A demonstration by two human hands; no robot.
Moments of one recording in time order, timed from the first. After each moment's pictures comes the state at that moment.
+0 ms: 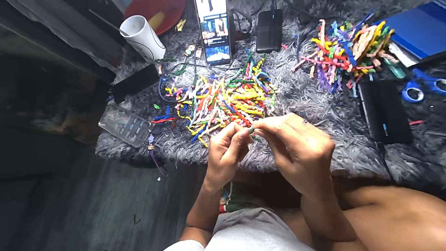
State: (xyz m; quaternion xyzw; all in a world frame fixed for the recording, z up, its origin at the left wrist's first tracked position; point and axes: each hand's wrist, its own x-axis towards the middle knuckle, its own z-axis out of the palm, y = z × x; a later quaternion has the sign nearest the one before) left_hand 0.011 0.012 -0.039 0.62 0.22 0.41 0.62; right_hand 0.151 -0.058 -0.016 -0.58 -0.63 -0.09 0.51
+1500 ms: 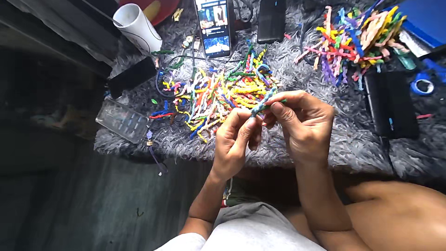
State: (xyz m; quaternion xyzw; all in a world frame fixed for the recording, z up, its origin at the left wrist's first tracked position) left_hand 0.026 0.016 -0.040 0.63 0.14 0.43 0.63; right_hand 0.164 -0.036 -0.034 -0.40 -0.46 0.27 0.75
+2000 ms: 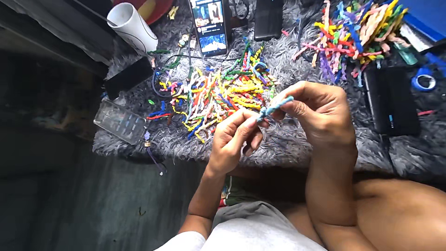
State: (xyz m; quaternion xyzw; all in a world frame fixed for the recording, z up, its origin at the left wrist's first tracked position) left_hand 0.028 0.023 -0.037 0.58 0.10 0.36 0.72; right_hand 0.208 -0.039 -0.031 -0.39 -0.53 0.32 0.68
